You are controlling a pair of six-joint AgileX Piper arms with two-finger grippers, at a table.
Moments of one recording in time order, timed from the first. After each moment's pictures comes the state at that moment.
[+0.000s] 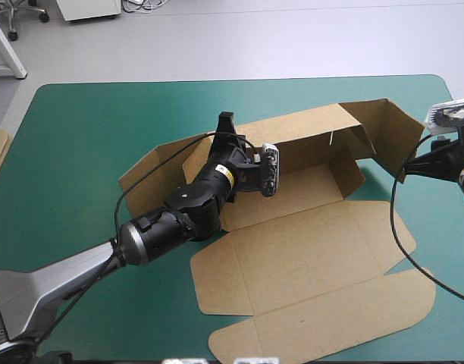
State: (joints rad) left arm -0.96 1.57 -1.29 1.16 0.61 0.09; right arm 0.19 1.00 -1.24 -0.51 0.87 0.22
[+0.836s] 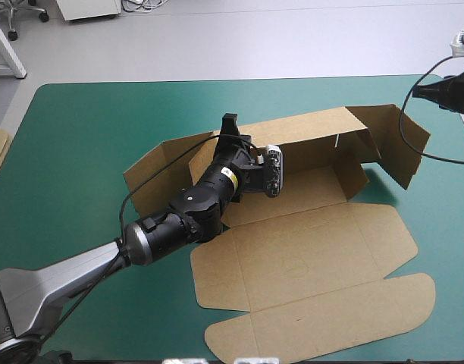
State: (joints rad) left arm -0.96 1.59 -1.27 1.25 0.56 -0.02; right arm -0.27 1.54 -1.73 0.29 0.93 -0.26
